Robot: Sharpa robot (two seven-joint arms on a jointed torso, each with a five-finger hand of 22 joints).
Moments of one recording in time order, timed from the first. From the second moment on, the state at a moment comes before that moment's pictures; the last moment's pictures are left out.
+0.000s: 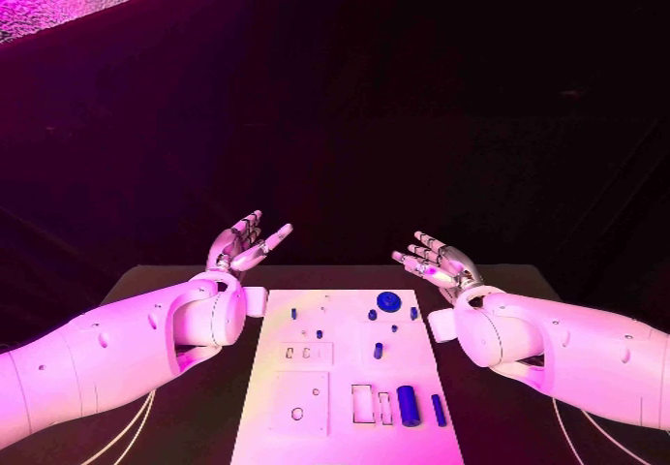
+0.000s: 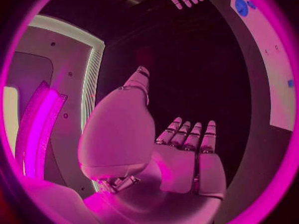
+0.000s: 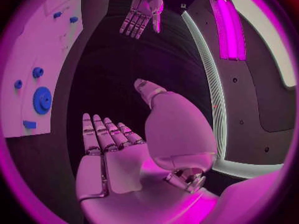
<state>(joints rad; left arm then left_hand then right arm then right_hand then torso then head) 1.13 -0.73 0.00 1.35 0.01 -0.57 0.48 1.39 -0.26 0.06 0.29 0.13 0.25 0.14 0.03 0.03 0.15 0.14 0.02 0.02 0.14 0.19 0.02 0.02 0.06 0.16 0.27 0.02 0.03 1.14 -0.77 -0.10 1.43 -0.08 -0.52 0.37 1.24 -0.12 0.37 0.11 0.26 0.15 0.13 0.02 0.02 0.23 0.26 0.02 0.03 0.30 0.25 0.03 0.03 0.08 0.29 0.28 0.04 0.04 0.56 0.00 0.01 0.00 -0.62</state>
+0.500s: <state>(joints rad) 1.13 -0.79 0.00 1.39 0.00 -0.49 0.47 1.43 -0.27 0.06 0.30 0.14 0.26 0.14 0.03 0.04 0.16 0.15 0.02 0.02 0.14 0.20 0.02 0.02 0.08 0.17 0.28 0.02 0.03 1.18 -0.79 -0.11 1.36 -0.47 -0.46 0.32 1.35 -0.12 0.47 0.04 0.23 0.38 0.15 0.08 0.07 0.52 0.26 0.06 0.05 0.57 0.24 0.09 0.07 0.11 0.41 0.29 0.10 0.07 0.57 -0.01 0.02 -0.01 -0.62</state>
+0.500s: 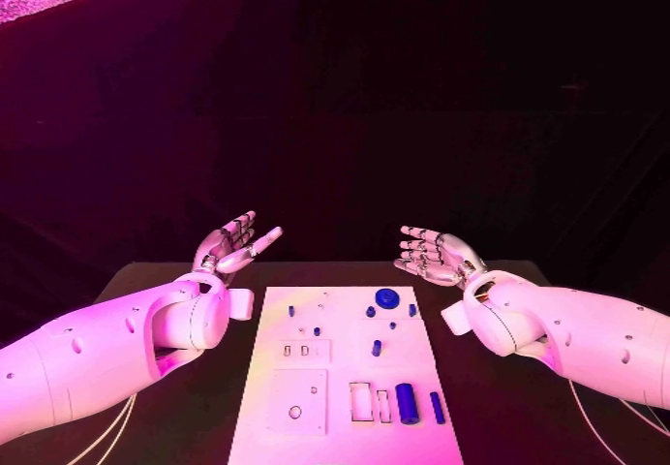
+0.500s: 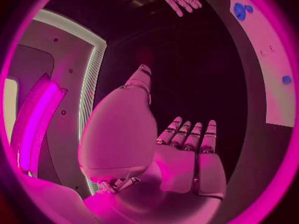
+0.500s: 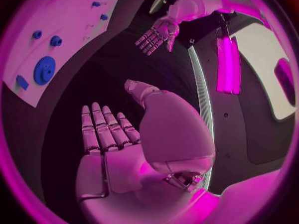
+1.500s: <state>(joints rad) 1.13 -0.96 0.02 1.68 0.01 -0.42 0.48 1.45 -0.20 0.12 0.30 0.12 0.34 0.15 0.05 0.05 0.27 0.20 0.03 0.03 0.23 0.24 0.03 0.04 0.09 0.25 0.29 0.06 0.04 1.26 -0.76 -0.11 1.38 -1.45 -0.30 0.00 1.34 -0.26 0.44 -0.01 0.23 0.99 0.16 0.20 0.16 1.22 0.09 0.07 0.07 1.46 0.00 0.65 0.53 0.16 1.11 0.10 0.68 0.38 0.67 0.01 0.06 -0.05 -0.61</state>
